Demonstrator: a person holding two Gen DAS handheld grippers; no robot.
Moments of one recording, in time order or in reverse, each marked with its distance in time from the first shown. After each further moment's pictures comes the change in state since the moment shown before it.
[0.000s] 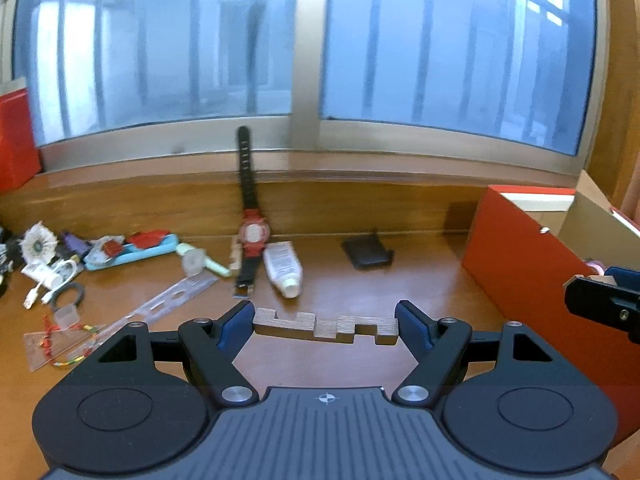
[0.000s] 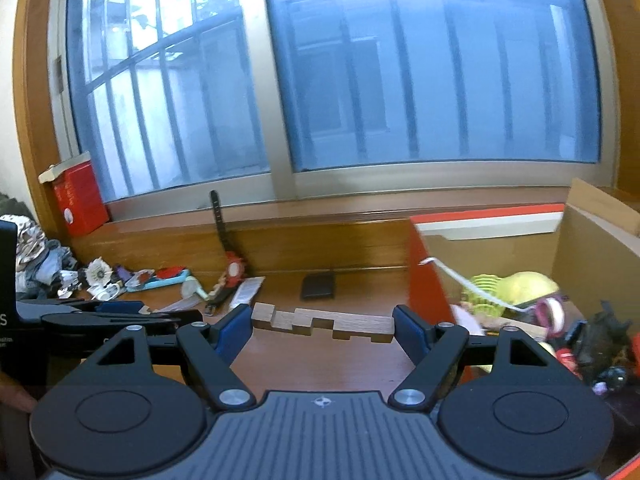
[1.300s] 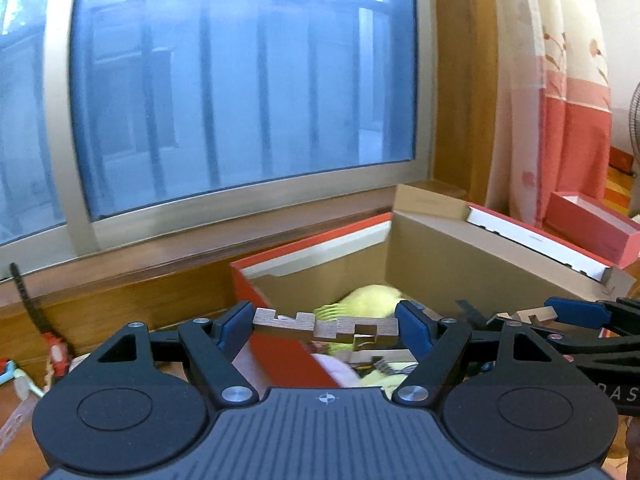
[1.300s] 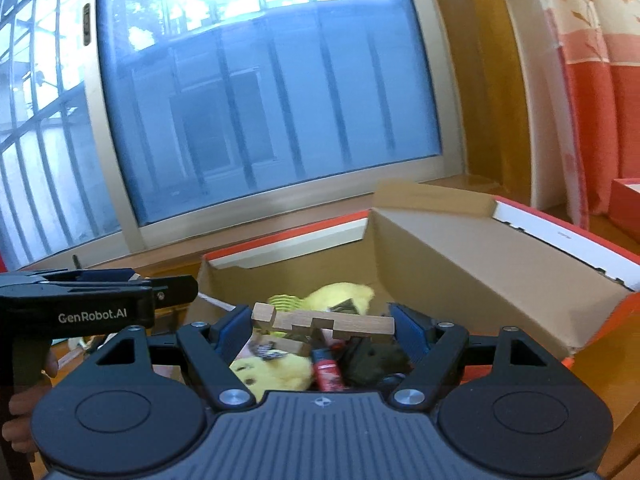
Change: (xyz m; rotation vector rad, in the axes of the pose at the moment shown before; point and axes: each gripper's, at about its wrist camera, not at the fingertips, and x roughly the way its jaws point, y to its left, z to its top) left arm 0.014 -0.202 0.037 0.266 -0.110 -0.302; right arm -0.060 -0.159 -0.010 0.178 -0.100 -0.267
